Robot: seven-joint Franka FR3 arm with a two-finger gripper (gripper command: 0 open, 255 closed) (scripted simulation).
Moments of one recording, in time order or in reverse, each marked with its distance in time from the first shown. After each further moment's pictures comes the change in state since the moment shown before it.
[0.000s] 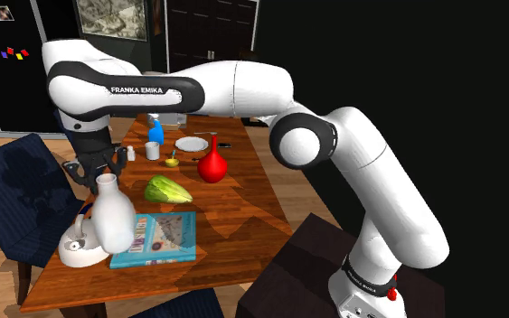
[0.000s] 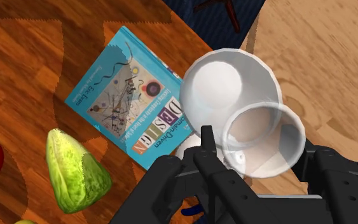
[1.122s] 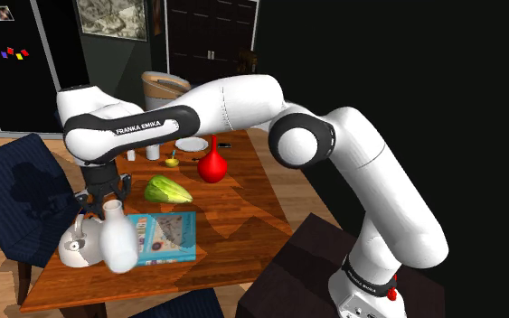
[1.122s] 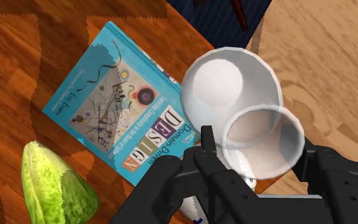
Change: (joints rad) arm -0.016 0.009 -0.003 -0.219 -0.004 0.226 0.002
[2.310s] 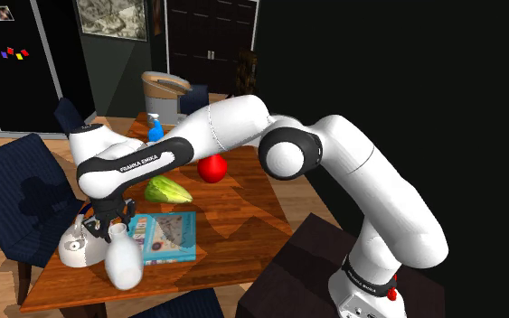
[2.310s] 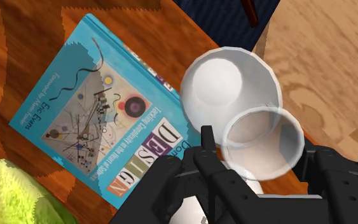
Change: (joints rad) arm 0.000 0.104 -0.010 -0.061 -0.011 0.165 0.000
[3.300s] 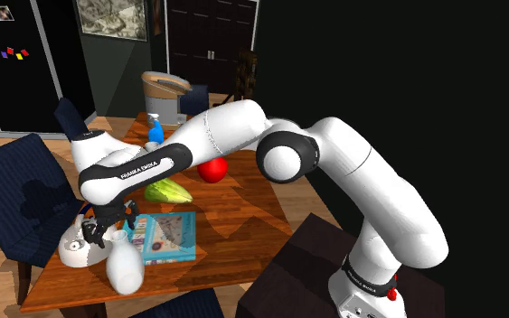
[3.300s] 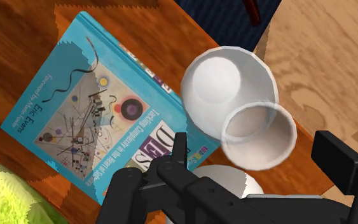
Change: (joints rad) arm 0.002 0.028 -0.002 0.003 -0.002 0.026 0.001
